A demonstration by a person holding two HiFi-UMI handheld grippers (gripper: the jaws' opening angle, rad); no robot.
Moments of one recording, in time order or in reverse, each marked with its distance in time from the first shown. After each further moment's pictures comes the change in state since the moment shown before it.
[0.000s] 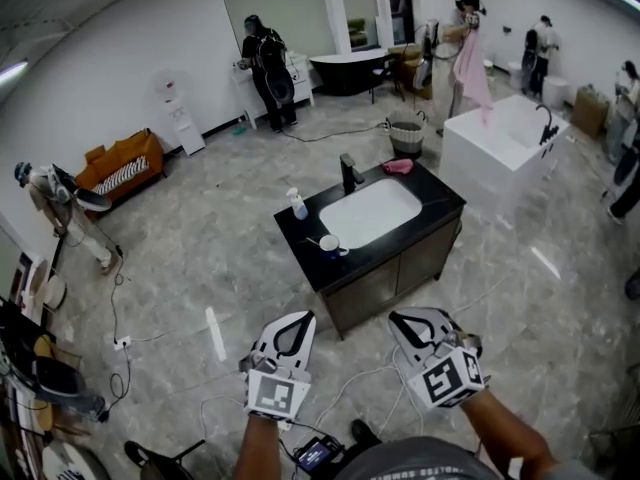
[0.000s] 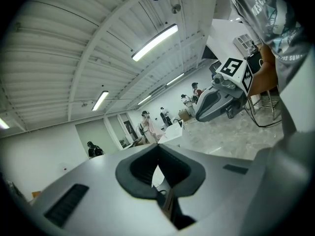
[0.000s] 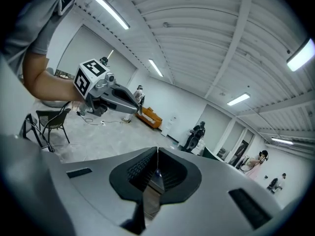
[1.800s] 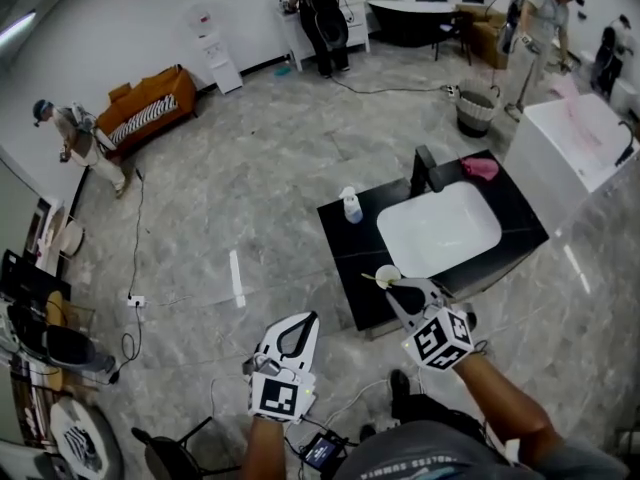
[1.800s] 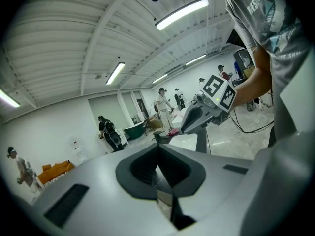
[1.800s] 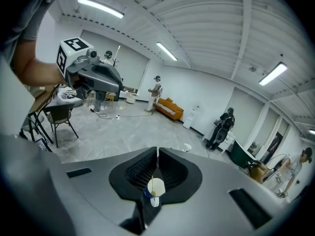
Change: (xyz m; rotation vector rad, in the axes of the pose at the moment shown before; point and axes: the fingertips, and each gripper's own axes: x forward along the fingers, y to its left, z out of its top) left arm 0.128 0.179 -0.171 -0.136 0.228 0.111; right arm 0.356 -0.071 -0.067 0.018 0.080 0.319
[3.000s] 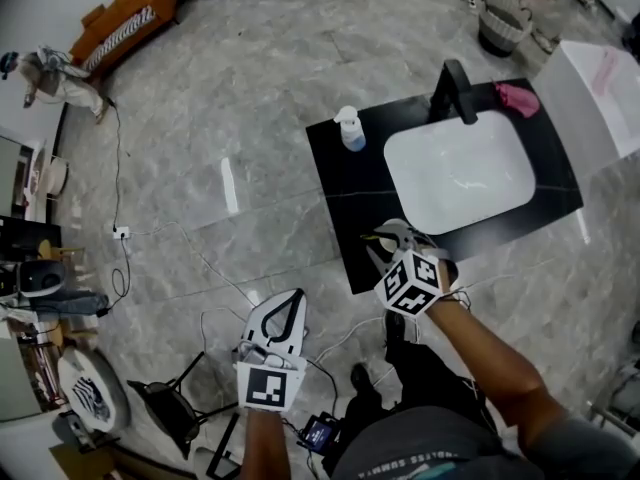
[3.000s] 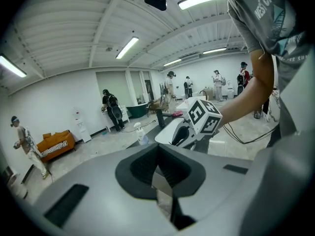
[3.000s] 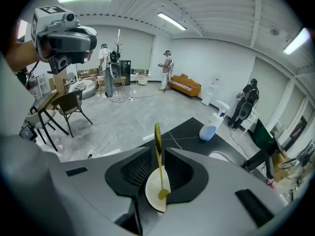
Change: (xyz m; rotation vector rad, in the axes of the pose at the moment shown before) left arm 0.056 -0.011 -0.106 -0.184 0.191 0.014; right arm 0.168 0.036 -0.141 0.045 0.244 0.242
